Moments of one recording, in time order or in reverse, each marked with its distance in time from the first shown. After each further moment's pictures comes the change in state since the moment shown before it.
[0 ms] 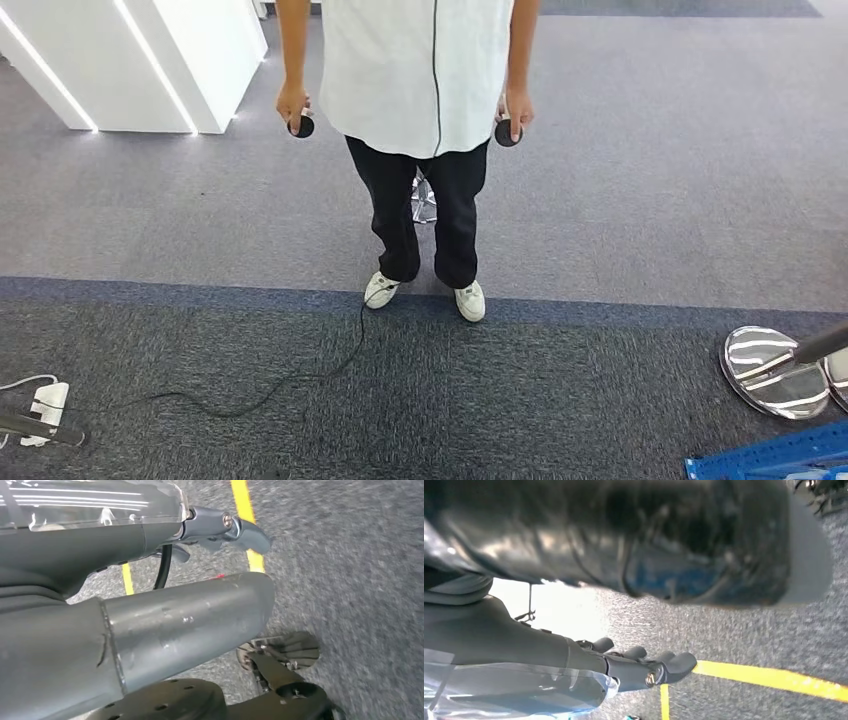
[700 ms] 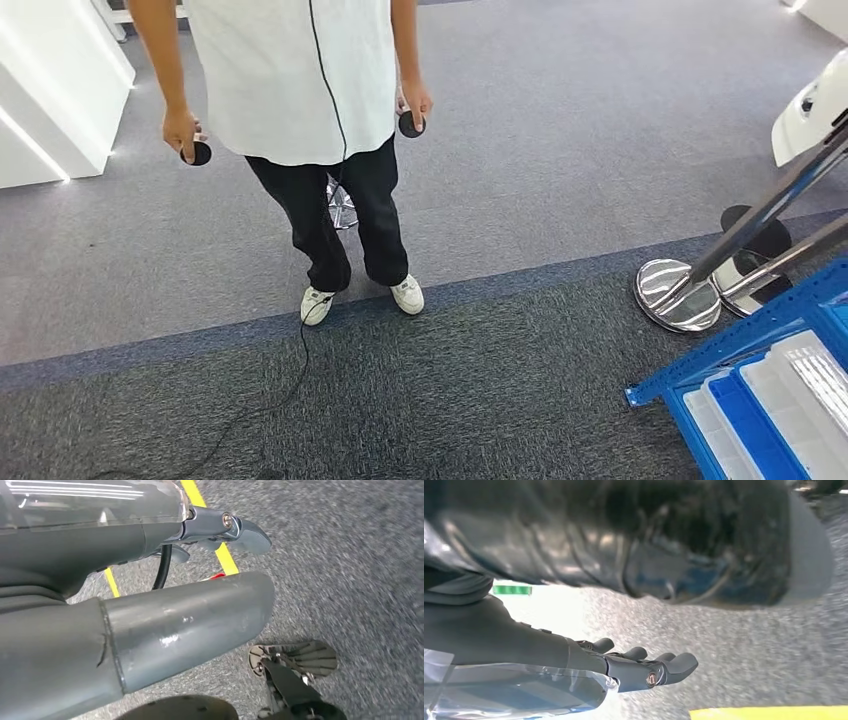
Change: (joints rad) left arm 0.008 -0.002 0.017 0.000 -0.002 0.002 0.009; right arm 0.002 0.002 -0.008 0.000 0.004 0.000 0.002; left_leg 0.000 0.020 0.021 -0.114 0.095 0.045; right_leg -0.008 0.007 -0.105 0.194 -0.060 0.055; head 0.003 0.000
